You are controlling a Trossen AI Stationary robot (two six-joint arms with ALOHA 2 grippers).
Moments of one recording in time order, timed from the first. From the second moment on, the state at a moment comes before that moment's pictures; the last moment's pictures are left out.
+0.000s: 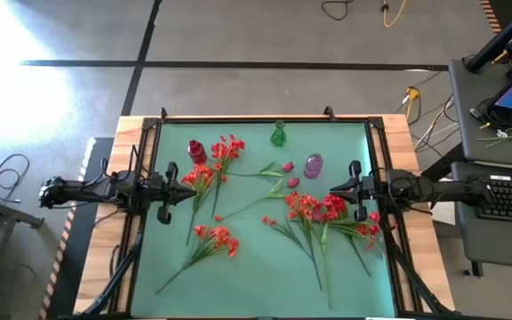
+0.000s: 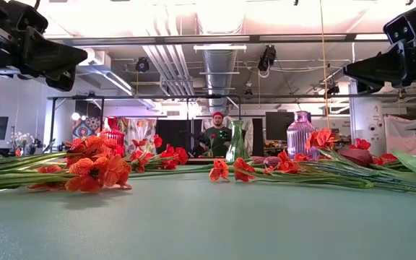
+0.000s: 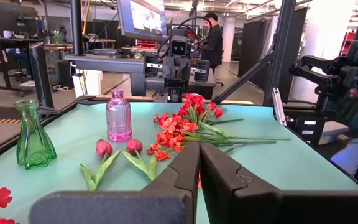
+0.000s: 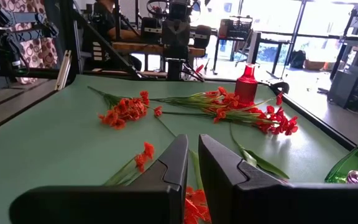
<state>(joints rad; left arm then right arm) -0.06 0.04 0.04 0.03 -0.03 -0.06 0.00 0.09 0.02 0.00 -0.03 -0.06</state>
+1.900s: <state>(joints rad) -0.06 0.27 0.50 0.03 -0.14 -0.64 0.00 0.52 0.19 0.14 0.06 0.99</state>
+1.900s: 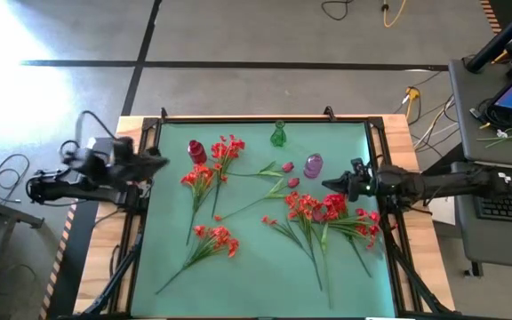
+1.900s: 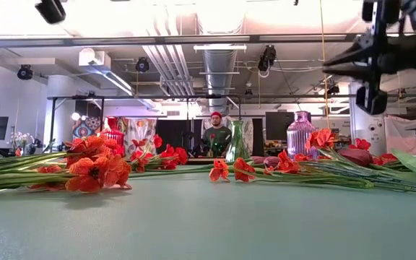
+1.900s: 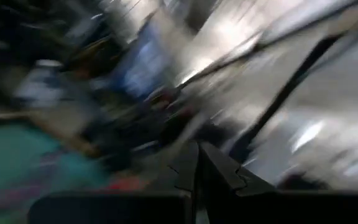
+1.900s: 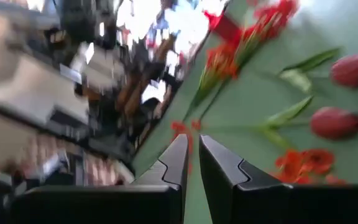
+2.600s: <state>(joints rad) -0.27 0.92 0.56 -0.08 -0.29 -0.63 0.39 1.38 1.07 -0.83 0.14 1.14</state>
